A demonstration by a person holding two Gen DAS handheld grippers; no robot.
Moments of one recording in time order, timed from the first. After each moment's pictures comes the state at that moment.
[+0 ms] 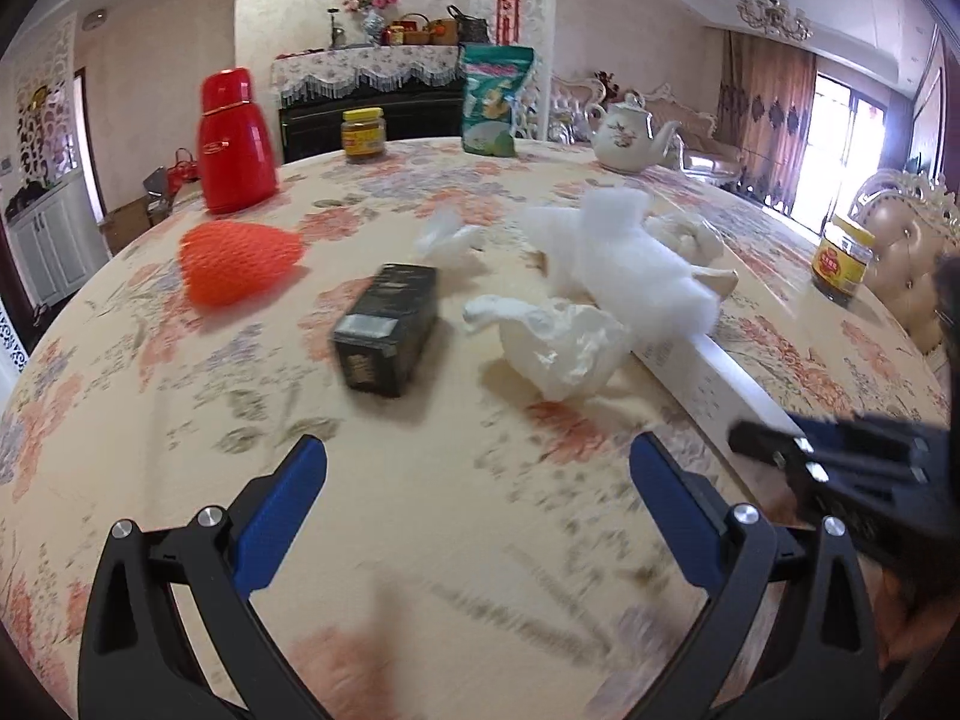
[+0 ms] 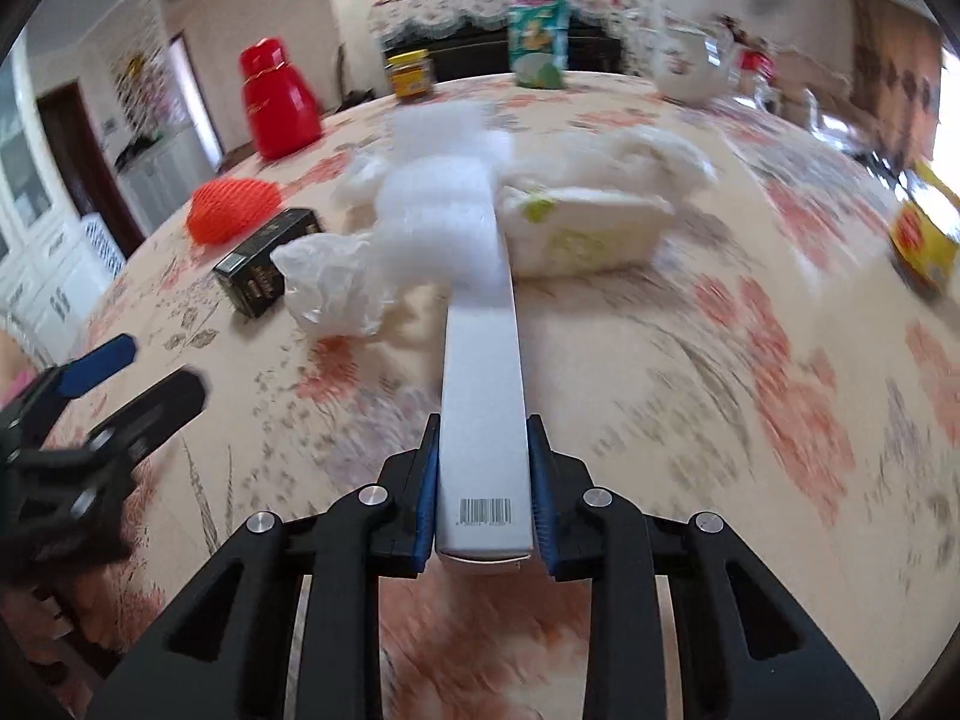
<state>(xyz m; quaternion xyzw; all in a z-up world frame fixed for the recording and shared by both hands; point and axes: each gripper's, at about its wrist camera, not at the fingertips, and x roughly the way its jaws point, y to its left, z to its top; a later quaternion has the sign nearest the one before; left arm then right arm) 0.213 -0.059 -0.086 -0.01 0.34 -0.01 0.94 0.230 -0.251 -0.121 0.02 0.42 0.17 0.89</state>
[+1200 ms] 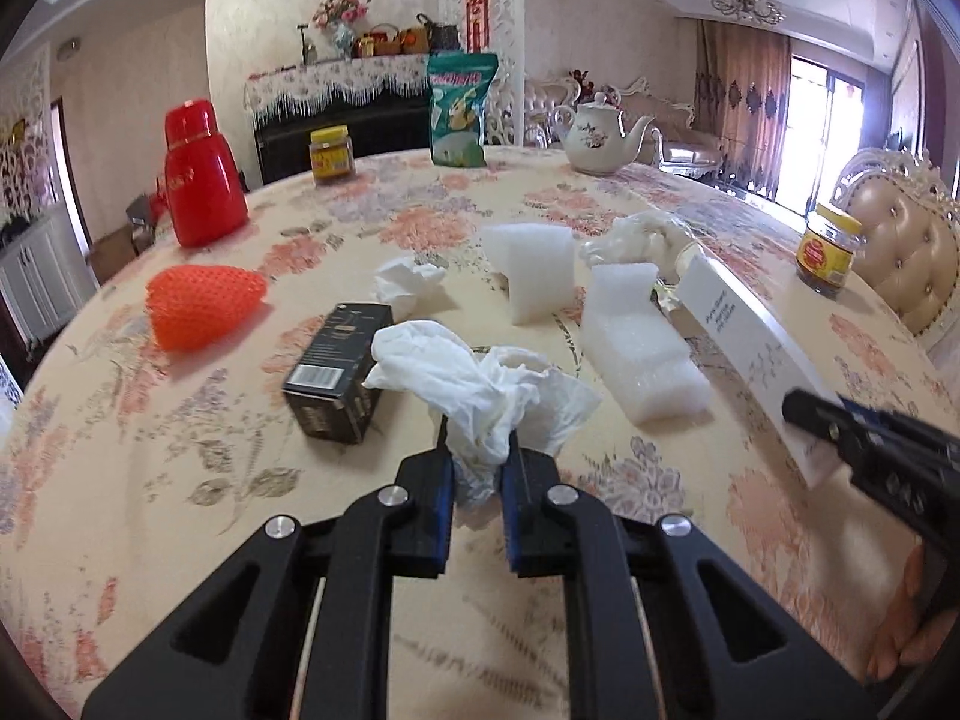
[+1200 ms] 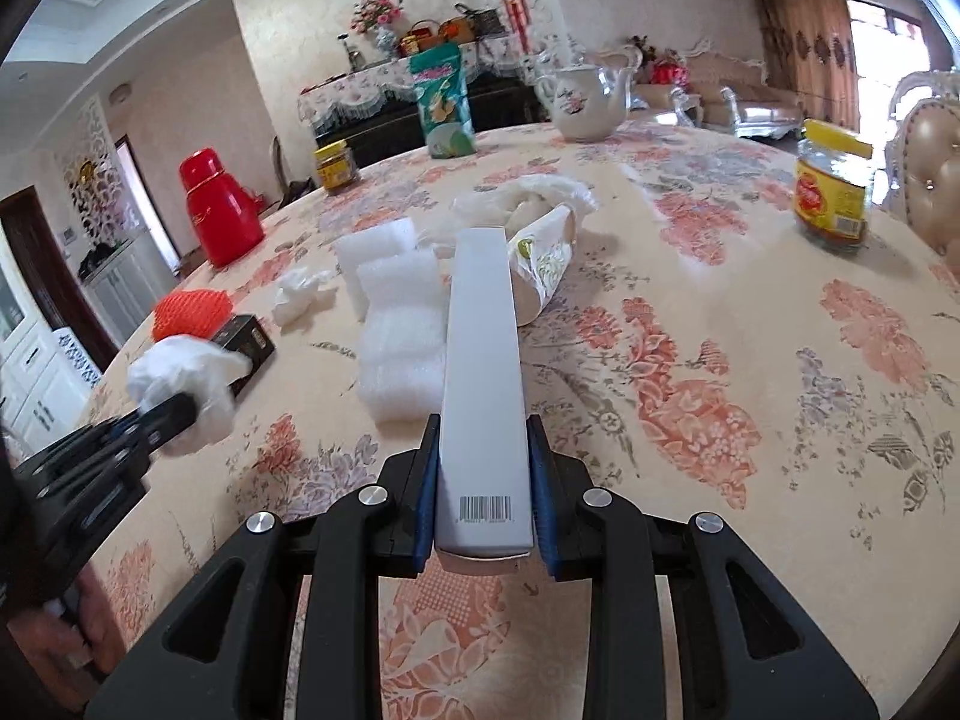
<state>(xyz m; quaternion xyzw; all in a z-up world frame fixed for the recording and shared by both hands) 0.221 -0.078 -0.073 0.02 0.32 -0.03 0.95 0.221 -0.293 -0.104 0.09 0.35 0.10 0.93</state>
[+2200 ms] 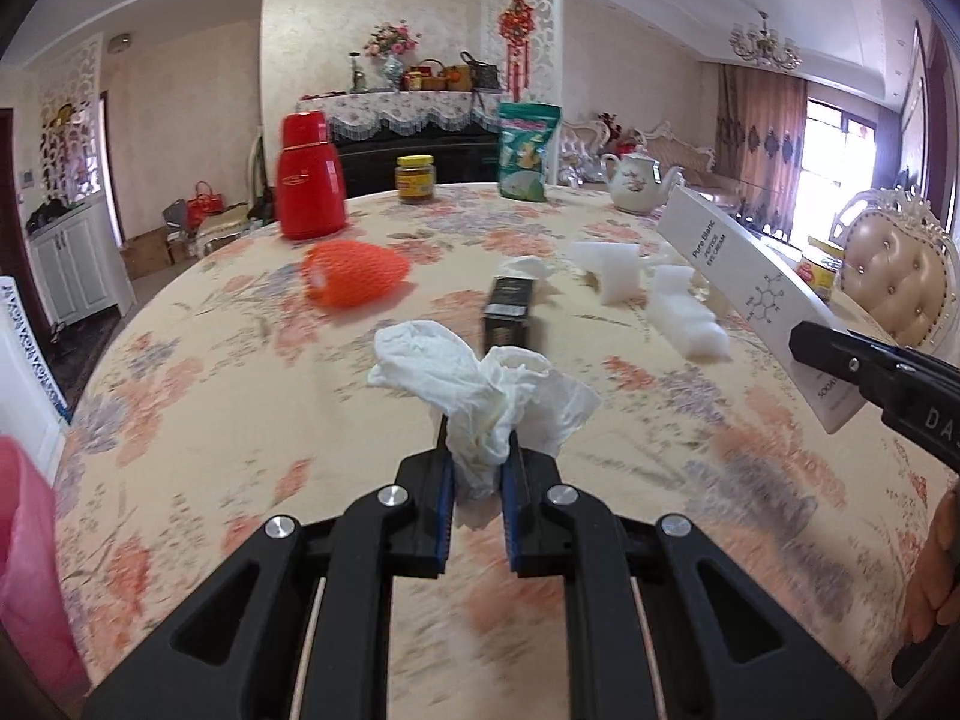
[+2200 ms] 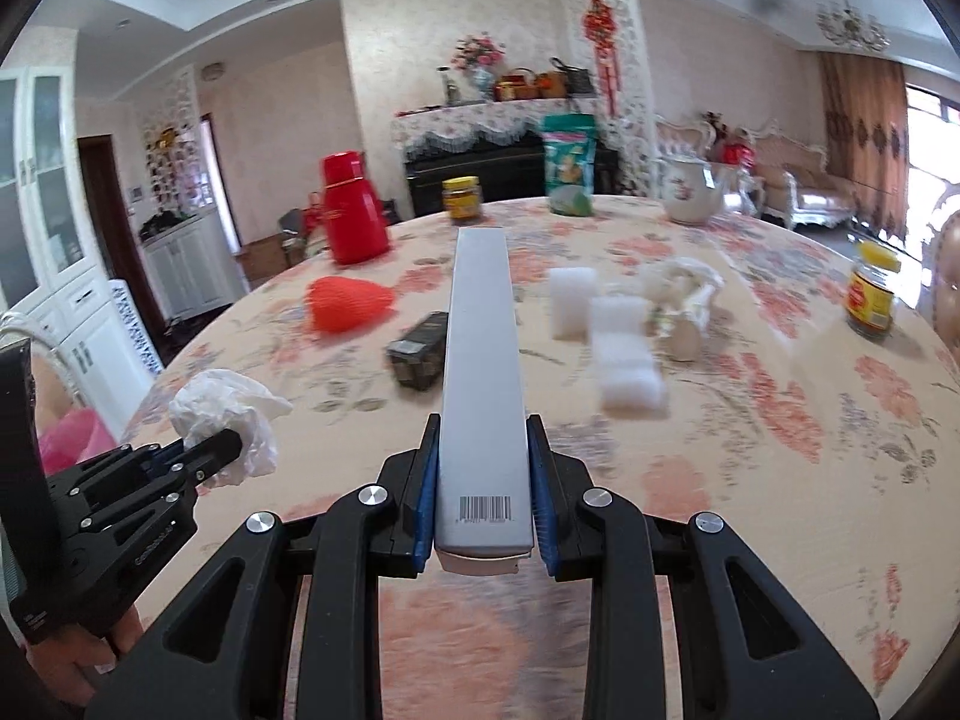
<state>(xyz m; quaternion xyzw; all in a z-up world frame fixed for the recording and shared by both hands) 0.081 0.033 -0.054 0.00 0.28 0.00 0.96 0.105 -0.176 -0.044 0.03 0.28 0.17 0.94</state>
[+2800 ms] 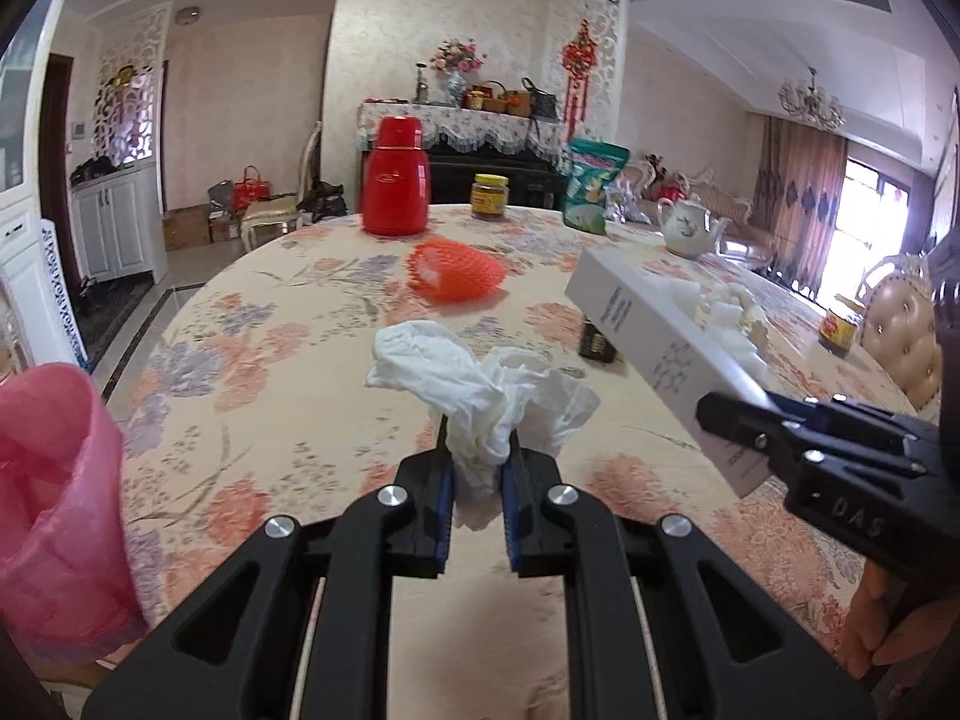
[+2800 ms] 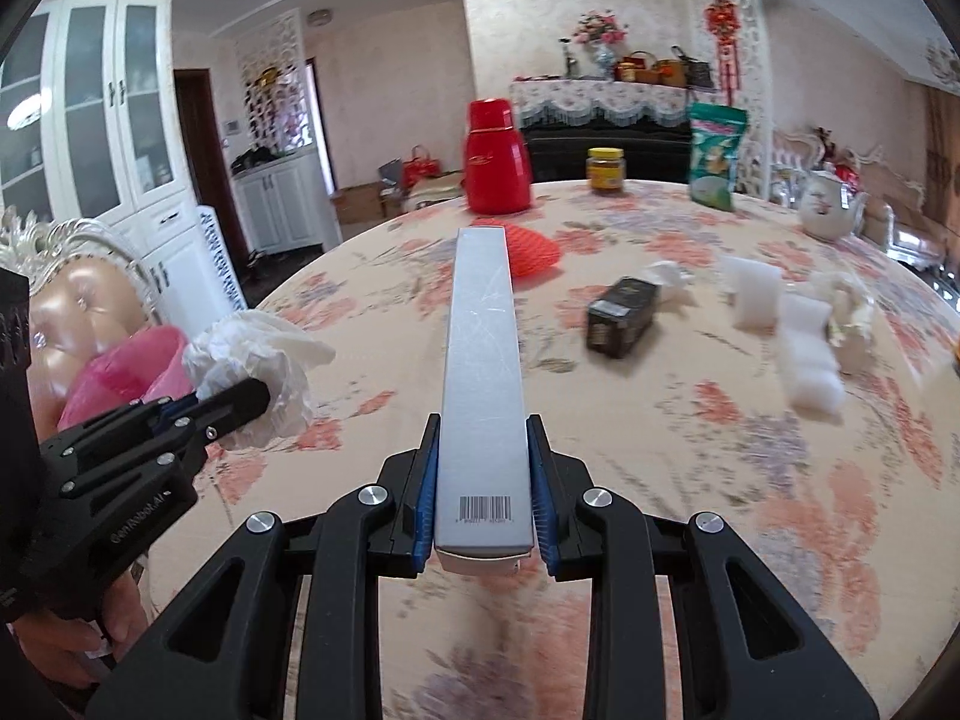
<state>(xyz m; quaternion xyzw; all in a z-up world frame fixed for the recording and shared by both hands) 0.015 0.112 -0.048 -0.06 0.25 0.05 0.97 0.079 -0.064 -0.057 -0.03 0.30 0.29 0.91</state>
